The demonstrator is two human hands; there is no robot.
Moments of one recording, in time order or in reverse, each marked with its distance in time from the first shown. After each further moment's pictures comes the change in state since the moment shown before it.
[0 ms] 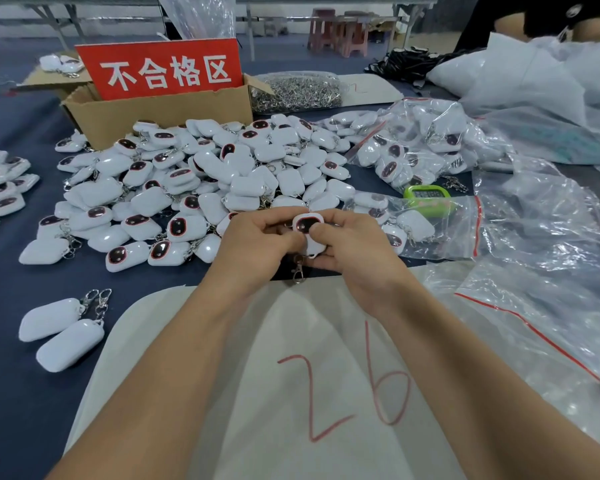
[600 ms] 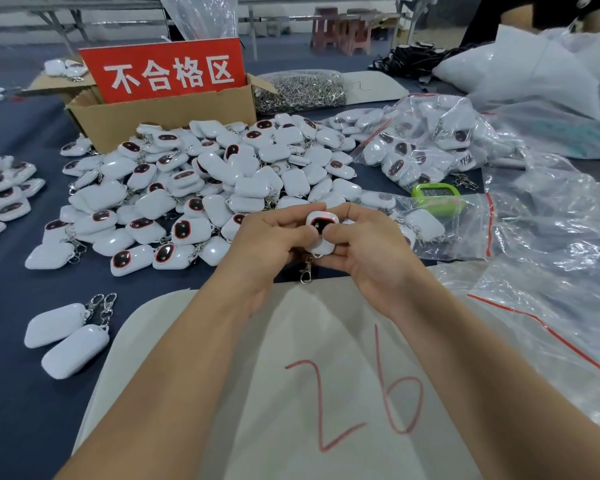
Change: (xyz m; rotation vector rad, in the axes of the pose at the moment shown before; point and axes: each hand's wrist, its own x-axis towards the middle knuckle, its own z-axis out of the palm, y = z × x) left_hand 0.005 0.003 0.005 -0.212 -0.080 -0.146; right_hand 0.001 -0.005 -0.004 0.087 -0.003 0.043
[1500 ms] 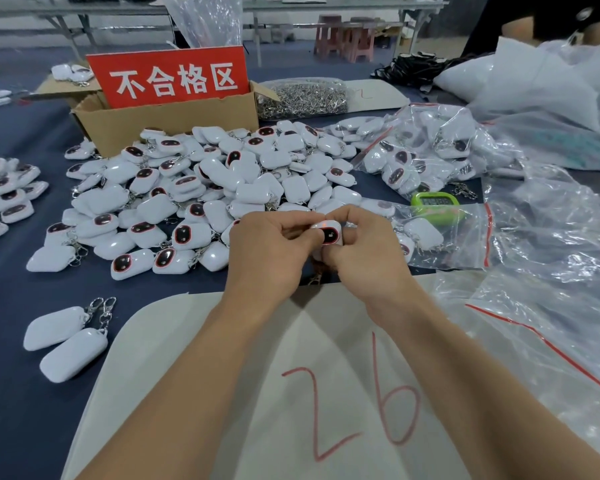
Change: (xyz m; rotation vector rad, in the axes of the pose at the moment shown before) left_hand 0.001 -0.007 0.010 0.387 0.249 0.373; right_hand -0.002 0.008 0.001 -0.414 0.149 -0.219
